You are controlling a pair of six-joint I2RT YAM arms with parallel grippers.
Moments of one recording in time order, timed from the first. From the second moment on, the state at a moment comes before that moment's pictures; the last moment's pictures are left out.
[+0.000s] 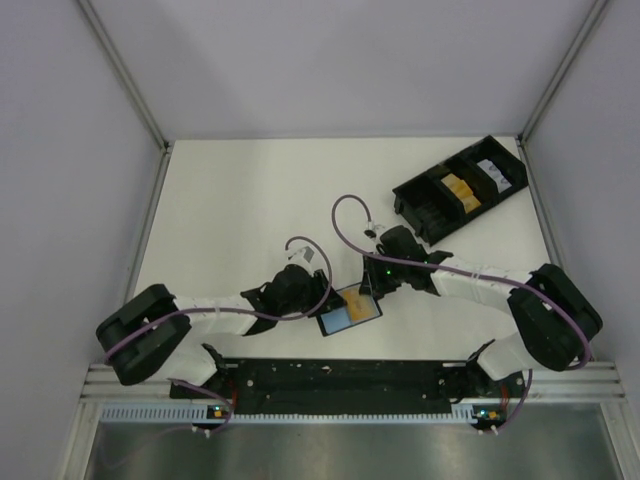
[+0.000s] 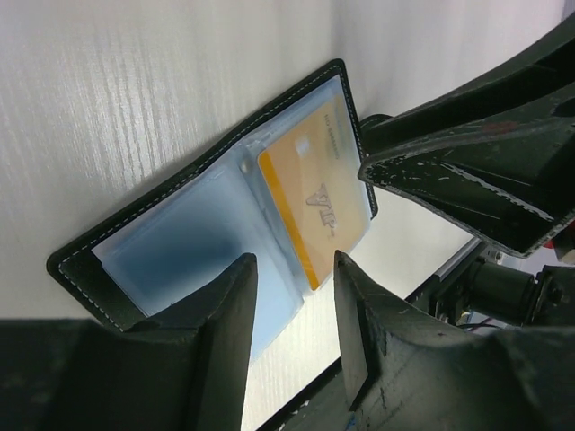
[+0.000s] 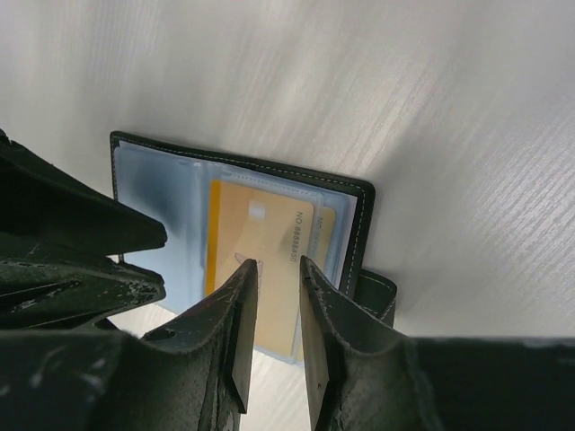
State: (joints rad) left arm -0.89 1.36 0.41 0.35 0.06 -1.06; right arm 0.69 1.45 0.70 -0.14 -0.24 0.44
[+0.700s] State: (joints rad) left arm -0.89 1.52 0.41 0.53 0.10 -1.16; right arm 0.69 1.47 0.63 -0.03 -0.28 0.47
